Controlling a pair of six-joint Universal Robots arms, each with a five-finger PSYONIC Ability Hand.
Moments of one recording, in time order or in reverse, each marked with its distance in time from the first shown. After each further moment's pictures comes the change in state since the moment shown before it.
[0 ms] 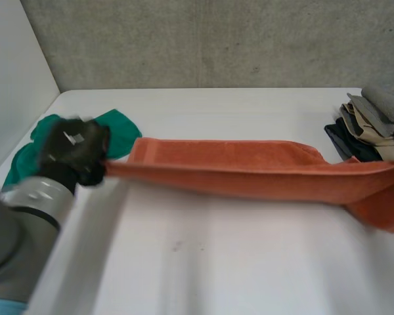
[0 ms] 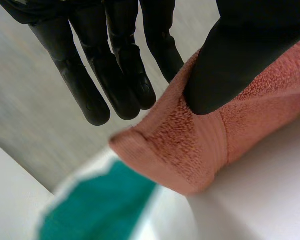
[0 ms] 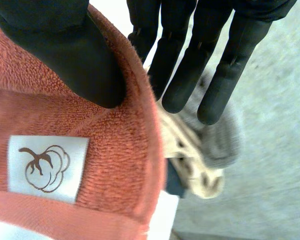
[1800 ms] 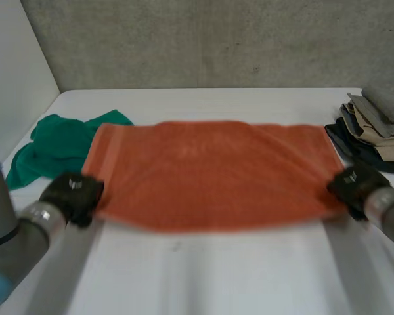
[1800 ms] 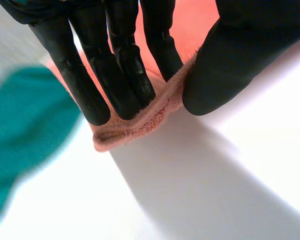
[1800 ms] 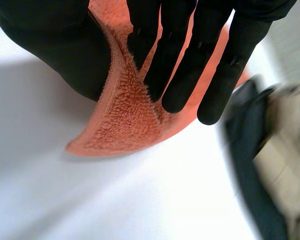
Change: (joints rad) left arm 0.224 -0.181 -0.069 -0.253 0.210 0.195; right arm 0.136 0.183 0.155 -0.034 -0.047 -0.217; left_hand 0.000 0.004 0.004 0.005 -0.001; right_hand 0.001 0.003 0.004 0.000 0.013
